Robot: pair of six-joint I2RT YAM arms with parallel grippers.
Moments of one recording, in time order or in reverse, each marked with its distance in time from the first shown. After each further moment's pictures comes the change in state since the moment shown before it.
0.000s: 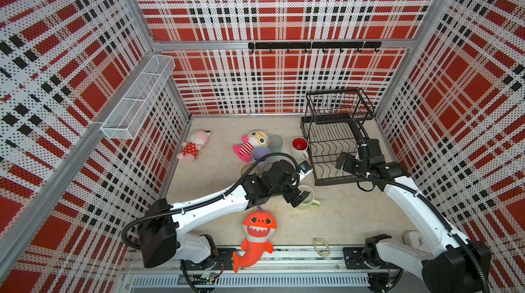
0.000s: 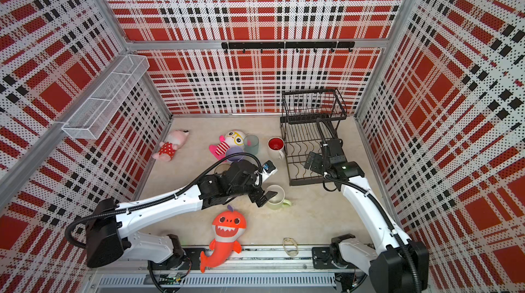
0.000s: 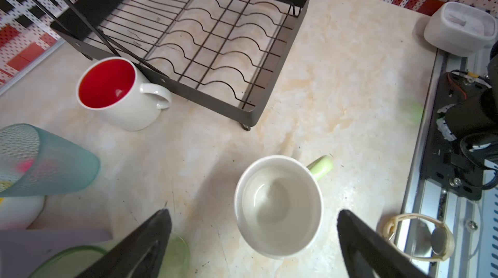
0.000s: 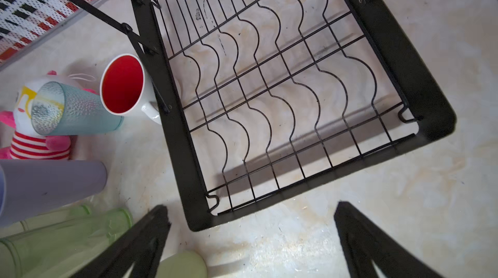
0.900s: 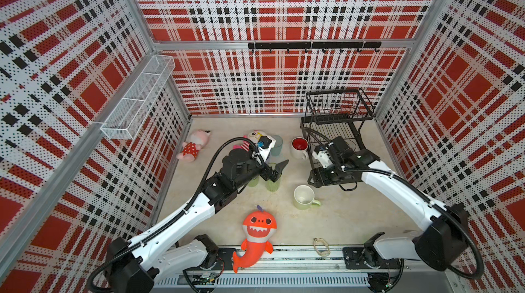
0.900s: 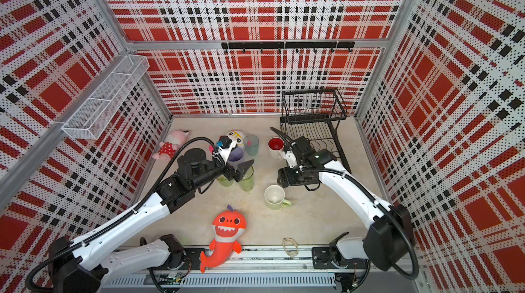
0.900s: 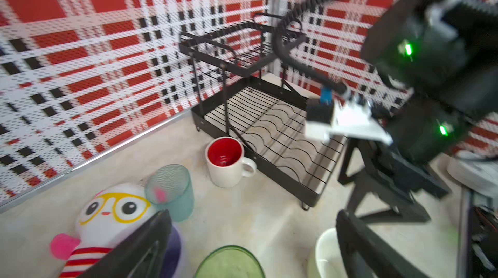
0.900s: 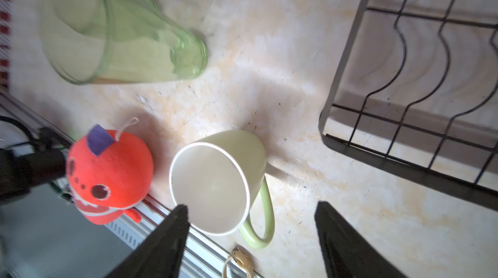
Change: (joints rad) left arm 0.256 -0.344 -0.167 0.279 0.085 -0.023; right arm 0.241 0.201 0.188 -0.229 -0.380 -0.352
